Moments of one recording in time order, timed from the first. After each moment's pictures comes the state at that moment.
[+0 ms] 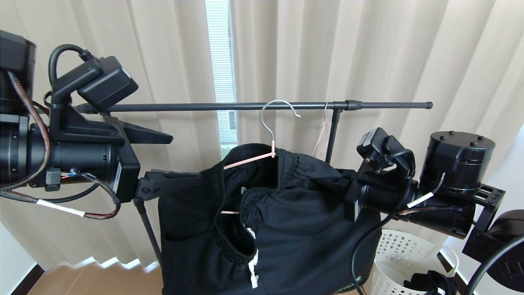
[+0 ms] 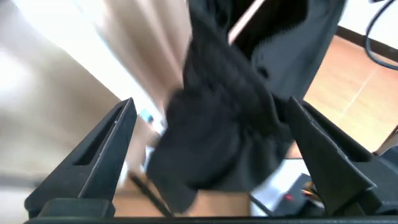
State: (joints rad) left arm -0.34 1.39 -1.12 0.20 -0.42 0.45; right arm 0.52 1.70 -0.67 -0.85 0.33 -0.22
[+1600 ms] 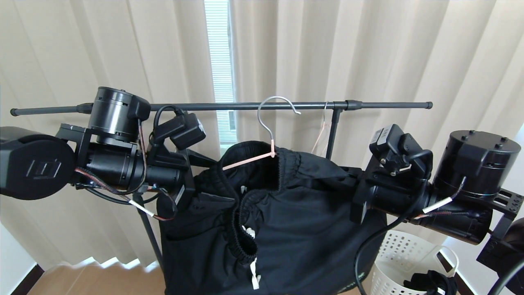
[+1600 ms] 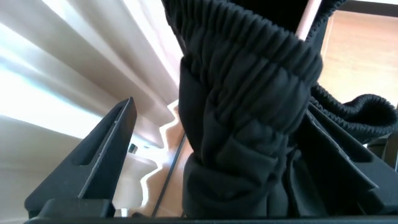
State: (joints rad) left arm -0.35 1.69 -1.12 0.08 -0.62 0.60; right arm 0.54 1.65 -0.63 -0.90 0.33 -0.22
